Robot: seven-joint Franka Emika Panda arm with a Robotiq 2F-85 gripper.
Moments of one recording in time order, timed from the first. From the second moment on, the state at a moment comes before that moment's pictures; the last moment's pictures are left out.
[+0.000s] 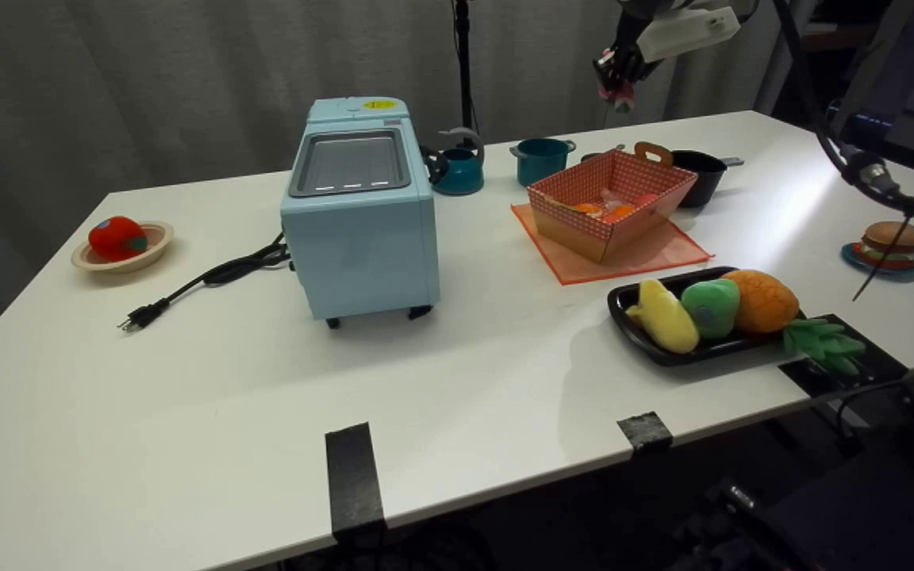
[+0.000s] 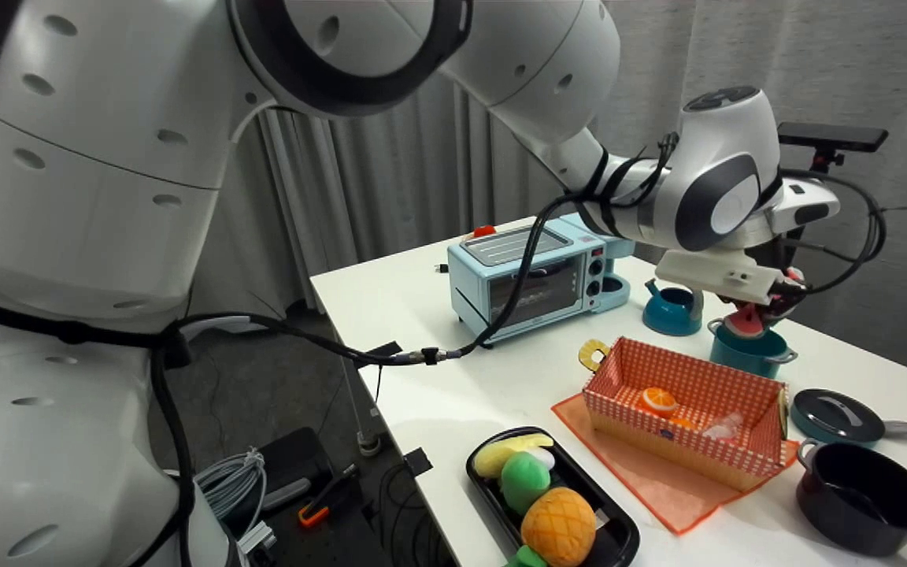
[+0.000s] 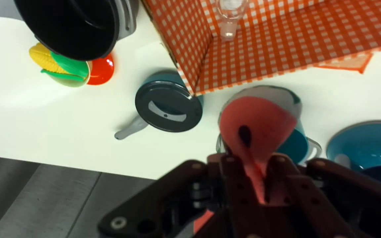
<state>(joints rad) -0.13 0.55 -0.10 -1.70 -0.10 2.71 -0.05</state>
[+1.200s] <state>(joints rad) -0.15 -0.04 -0.05 -2.35 0.09 2.45 -0.27</state>
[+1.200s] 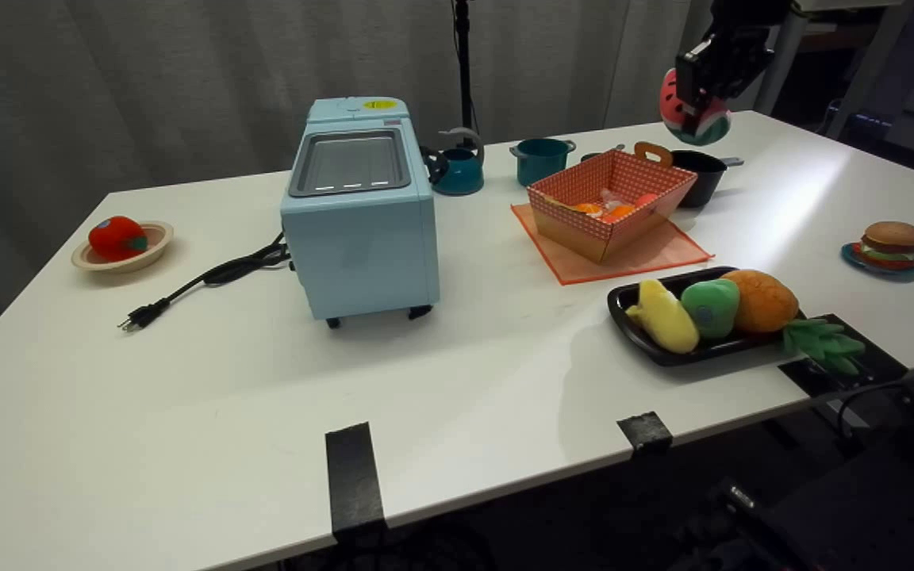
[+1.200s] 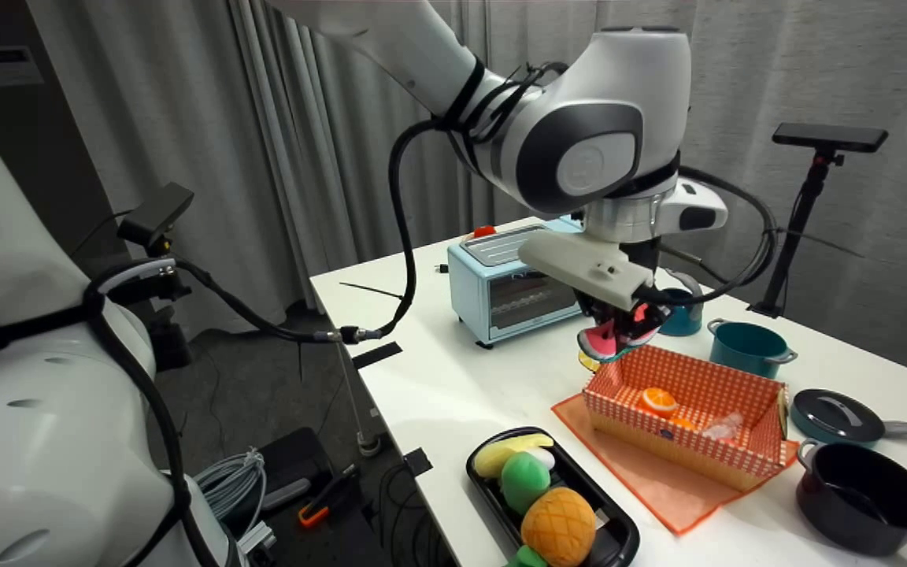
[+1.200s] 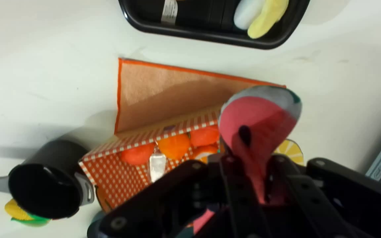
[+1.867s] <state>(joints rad) -0.14 0.07 -0.06 -2.55 0.05 2.61 -0.27</state>
